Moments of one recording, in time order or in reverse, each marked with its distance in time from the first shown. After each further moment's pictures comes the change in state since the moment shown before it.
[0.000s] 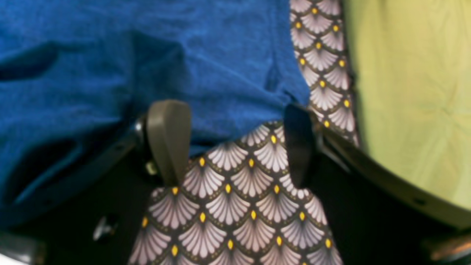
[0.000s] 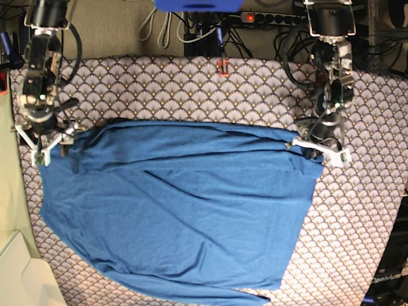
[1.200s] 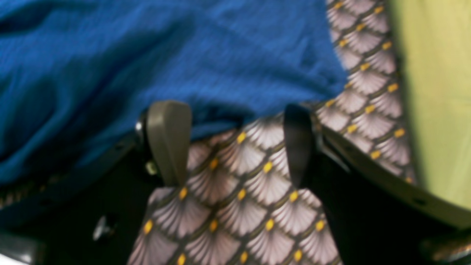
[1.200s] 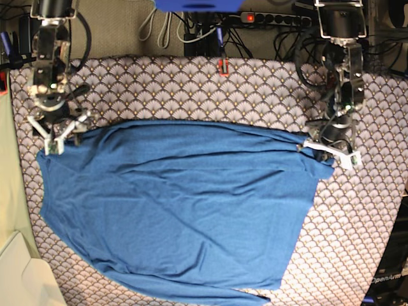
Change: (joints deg) left arm -0.1 -3.6 0.0 0.5 -0.7 0.2 0.3; right arm -3.0 -1.5 -3.0 0.0 0.0 0.1 1.5
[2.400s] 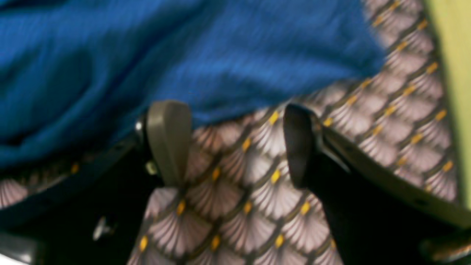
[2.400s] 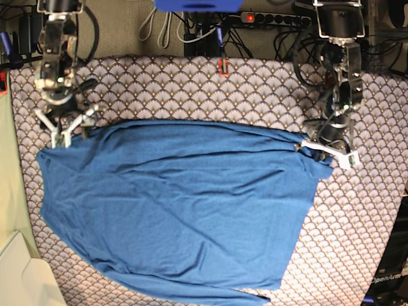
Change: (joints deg) left arm 0.0 0.4 0.3 0.0 0.0 0.0 0.0; right arm -1.5 -2.6 -0.1 0.0 0.2 -0.1 0.6
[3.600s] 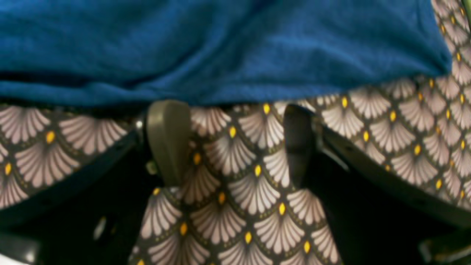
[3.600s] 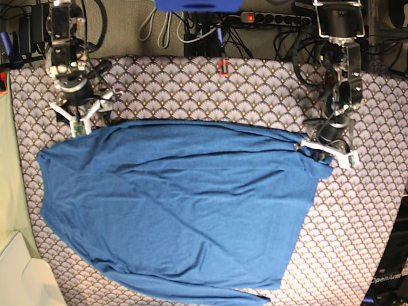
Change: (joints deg) left arm 0.1 0.0 0.0 0.0 0.0 -0.2 0.0; right arm -5.4 1.6 -7.8 5.9 -0.2 0.0 0.3
